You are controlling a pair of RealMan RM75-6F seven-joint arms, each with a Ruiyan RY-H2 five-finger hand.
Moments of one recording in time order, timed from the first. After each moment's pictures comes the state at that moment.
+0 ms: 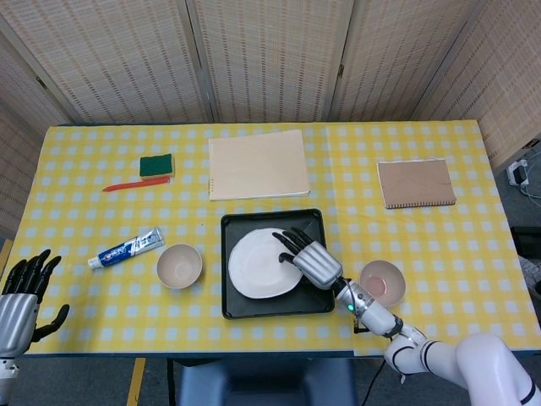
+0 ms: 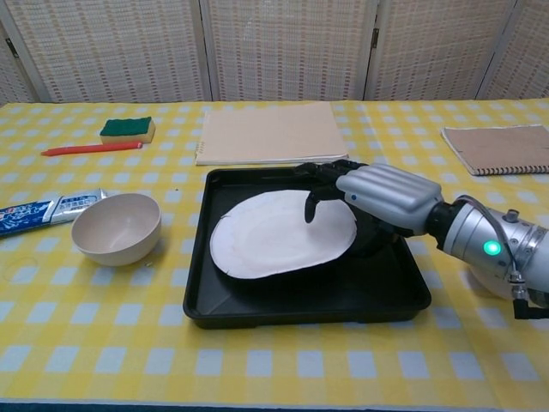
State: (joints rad) left arm -0.07 -1.09 -0.01 -1.65 1.55 1.52 0.04; right arm 0.74 -1.79 -0.01 -0.98 -1.62 1.08 0.11
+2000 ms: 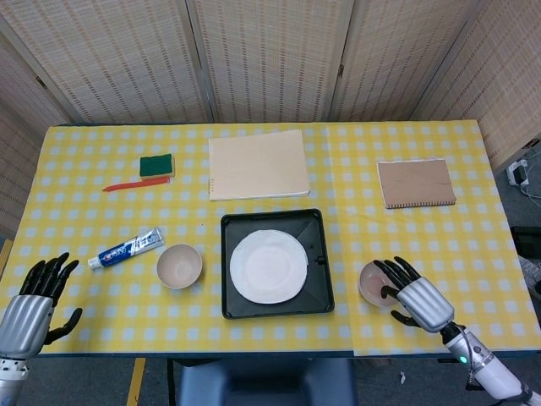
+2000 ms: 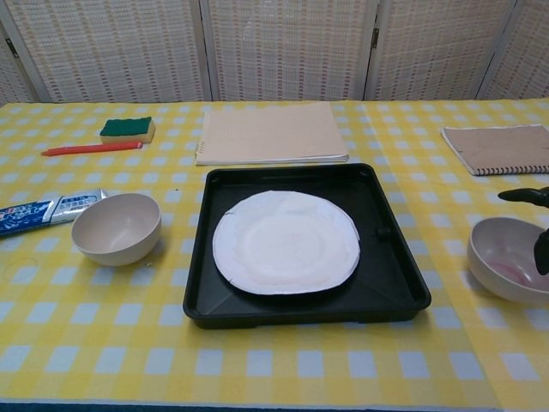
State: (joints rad) left arm -0.09 -1.11 0.01 -1.63 1.63 1.52 0.02; right arm 0.34 -1.42 -0.19 -1.05 -1.78 1.40 0.20
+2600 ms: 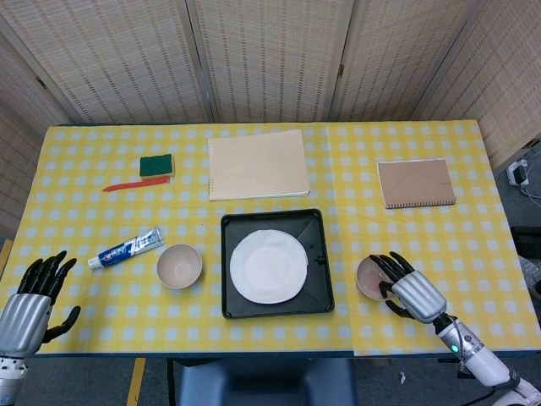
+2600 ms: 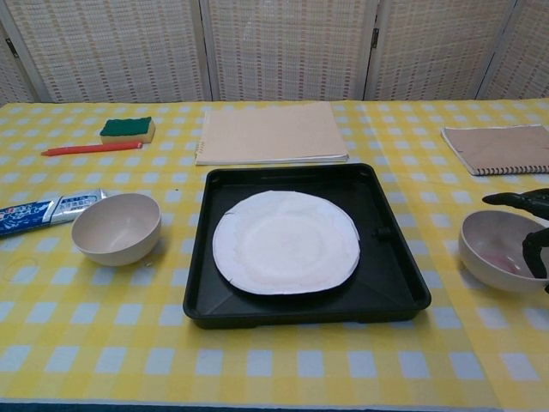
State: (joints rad) left arm -0.09 -1.12 0.01 -1.61 1.63 1.53 0.02; right arm 0.36 -1.48 -0.17 -0.96 -1.78 1.35 0.26
